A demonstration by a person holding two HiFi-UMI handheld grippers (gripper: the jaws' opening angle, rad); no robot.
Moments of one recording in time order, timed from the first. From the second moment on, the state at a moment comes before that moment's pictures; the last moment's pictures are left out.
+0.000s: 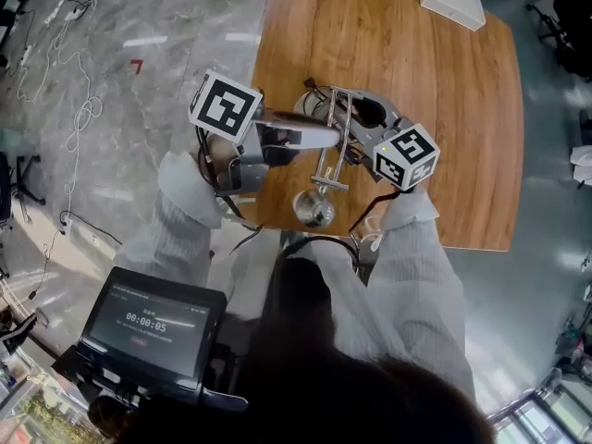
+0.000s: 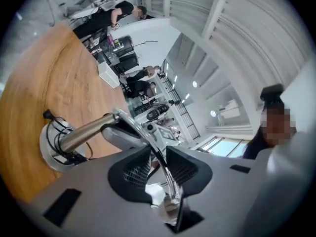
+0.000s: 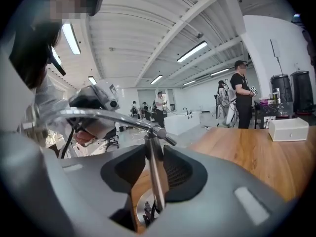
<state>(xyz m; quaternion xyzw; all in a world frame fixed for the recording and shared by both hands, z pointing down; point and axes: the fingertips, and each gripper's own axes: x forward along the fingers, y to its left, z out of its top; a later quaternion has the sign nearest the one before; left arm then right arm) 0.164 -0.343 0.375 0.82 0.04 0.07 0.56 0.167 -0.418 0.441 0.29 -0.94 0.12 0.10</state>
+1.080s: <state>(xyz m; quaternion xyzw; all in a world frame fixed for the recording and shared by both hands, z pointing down) 0.170 -0.363 0.443 0.95 0.00 0.09 0.30 0.171 -0.420 0.442 0.21 -0.97 0.09 0.11</state>
